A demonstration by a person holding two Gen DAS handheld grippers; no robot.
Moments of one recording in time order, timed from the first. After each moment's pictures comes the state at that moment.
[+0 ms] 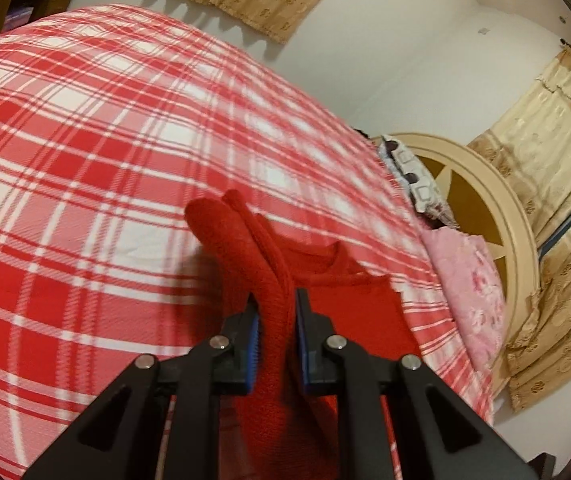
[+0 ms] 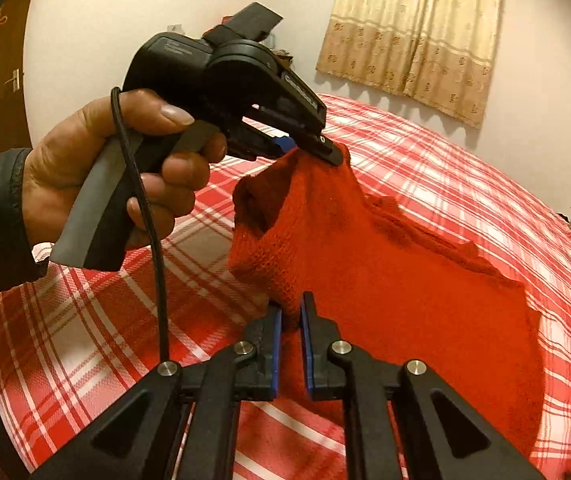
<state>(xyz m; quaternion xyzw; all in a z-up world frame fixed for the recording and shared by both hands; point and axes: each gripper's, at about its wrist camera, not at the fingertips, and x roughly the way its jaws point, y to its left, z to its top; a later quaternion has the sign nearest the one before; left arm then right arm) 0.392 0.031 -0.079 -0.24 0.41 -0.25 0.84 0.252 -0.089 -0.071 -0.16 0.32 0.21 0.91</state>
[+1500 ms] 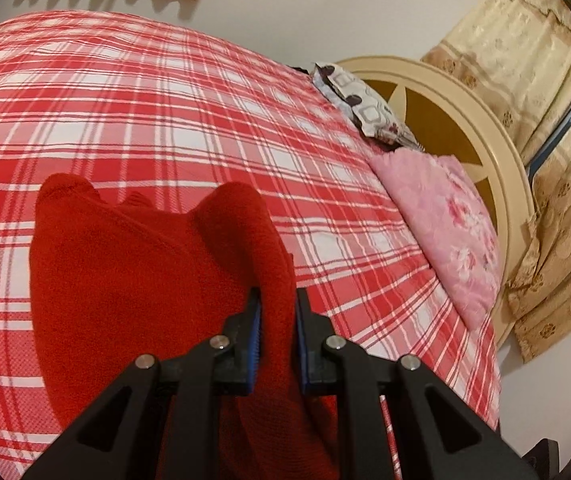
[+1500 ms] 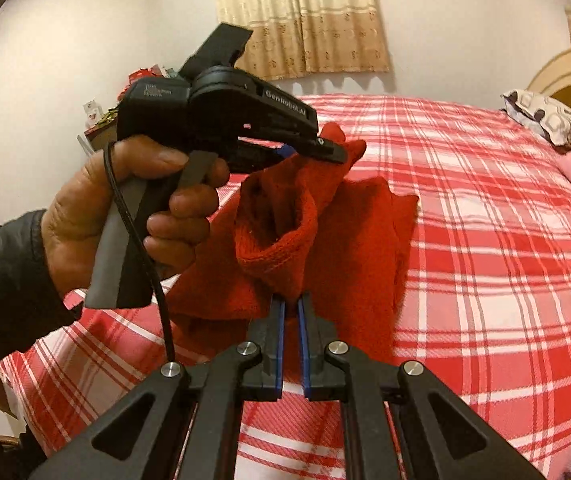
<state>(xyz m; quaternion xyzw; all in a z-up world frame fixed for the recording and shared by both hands) 0.395 -0.193 -0.076 -0.14 0.45 -0.34 0.81 0.208 -0.274 -0.070 0.03 0.34 0.13 0.93</state>
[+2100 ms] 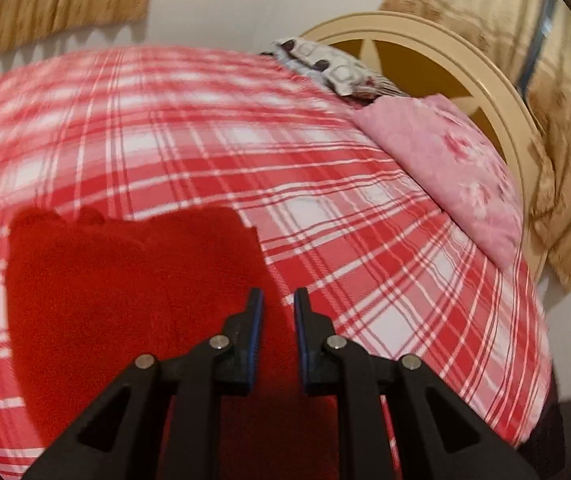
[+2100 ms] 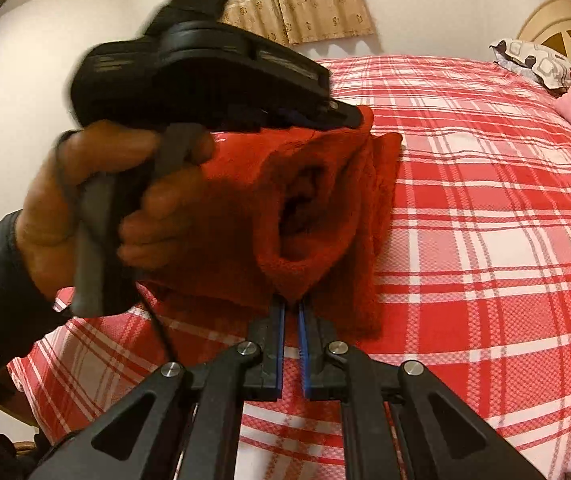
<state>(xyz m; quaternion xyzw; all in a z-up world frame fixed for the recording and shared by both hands) 0.359 -0.242 -0.073 0.00 0.41 -0.36 0.84 0.212 -0.302 -0.101 0.08 0.39 0.13 0.91</state>
